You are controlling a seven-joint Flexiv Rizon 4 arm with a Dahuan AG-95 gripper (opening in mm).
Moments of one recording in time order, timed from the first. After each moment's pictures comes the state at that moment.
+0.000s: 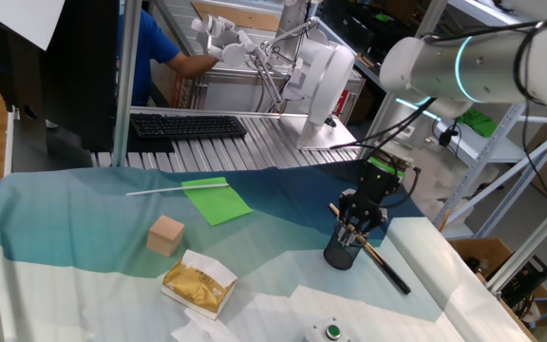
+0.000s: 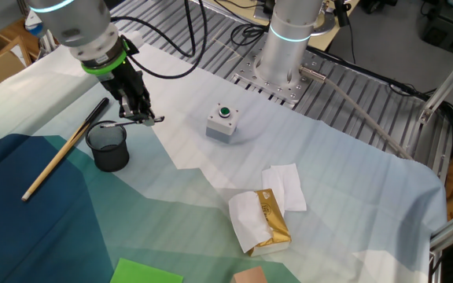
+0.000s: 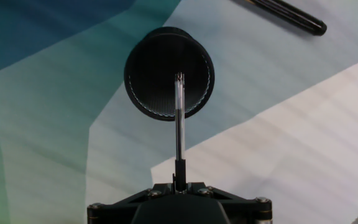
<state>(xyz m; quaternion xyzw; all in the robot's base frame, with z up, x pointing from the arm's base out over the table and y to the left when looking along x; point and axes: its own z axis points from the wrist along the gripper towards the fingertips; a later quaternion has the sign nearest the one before) 0.515 -0.132 0.138 -0.46 -0.87 -0.07 0.18</state>
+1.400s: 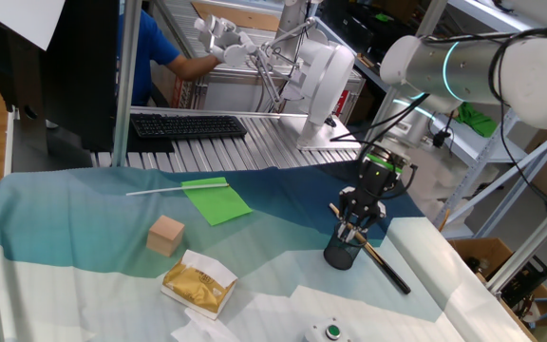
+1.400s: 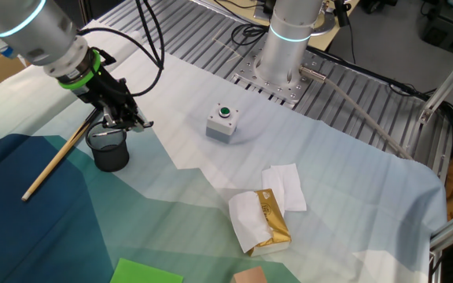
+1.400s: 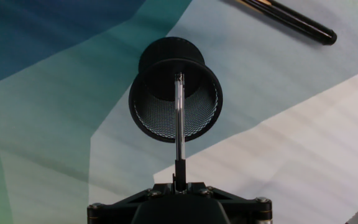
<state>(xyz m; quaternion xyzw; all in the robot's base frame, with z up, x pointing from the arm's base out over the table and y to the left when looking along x) 0.533 -0.148 0.121 -0.46 -0.85 -0.09 0.22</state>
